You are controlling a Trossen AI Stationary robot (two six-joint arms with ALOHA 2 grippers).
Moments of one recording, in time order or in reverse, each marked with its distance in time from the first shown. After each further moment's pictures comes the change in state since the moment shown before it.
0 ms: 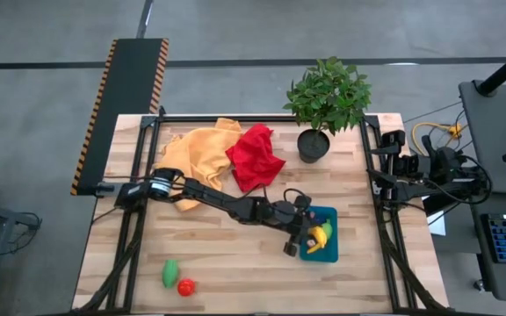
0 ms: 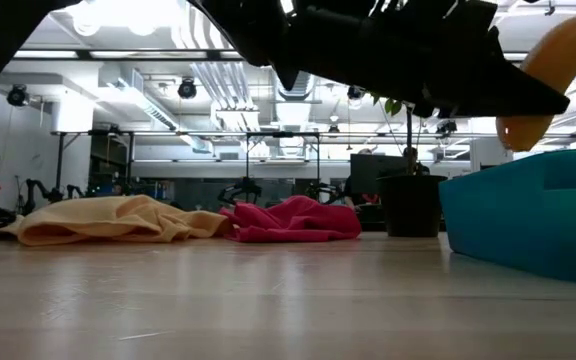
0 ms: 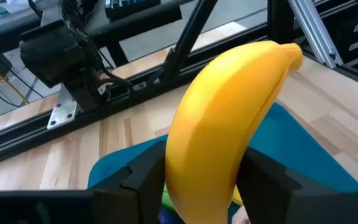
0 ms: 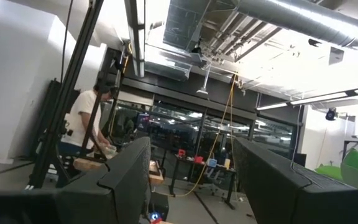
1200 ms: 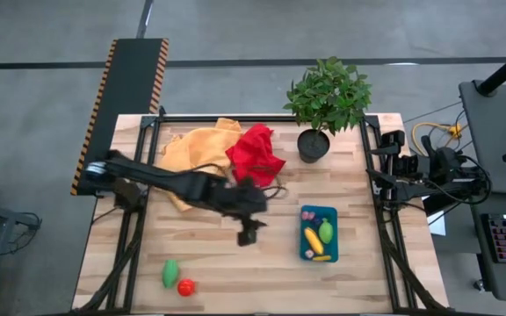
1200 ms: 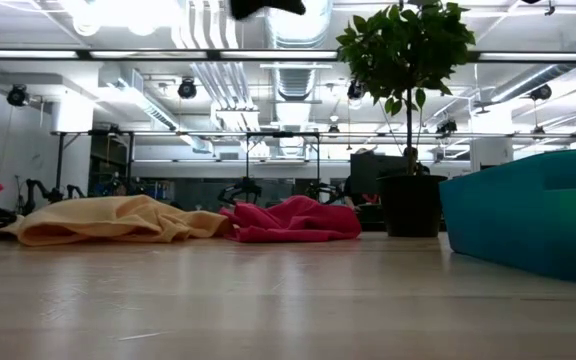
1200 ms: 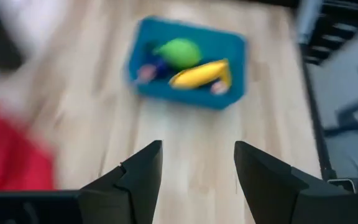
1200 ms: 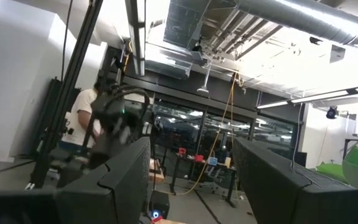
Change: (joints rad) left arm -0.059 -0.553 -0.008 -1.023 -0.125 -0.594; right arm 0.000 0.000 0.000 -0.008 0.000 0.003
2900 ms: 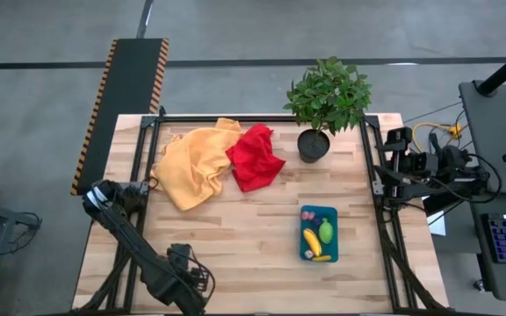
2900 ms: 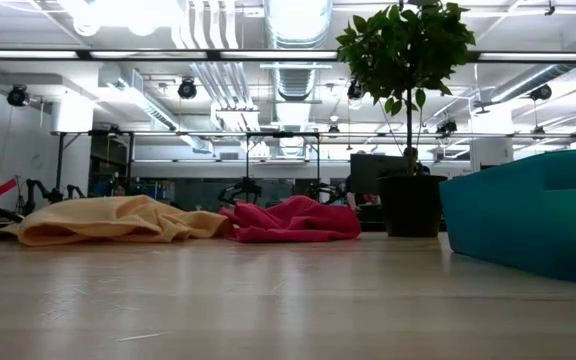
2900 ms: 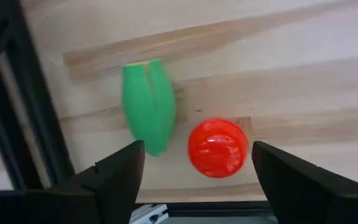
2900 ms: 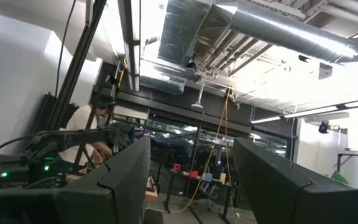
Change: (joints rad) left arm -0.582 0.184 -0.006 -0.698 0.170 -1.934; right arm 0.000 0.000 0.018 0.058 0.000 -0.018
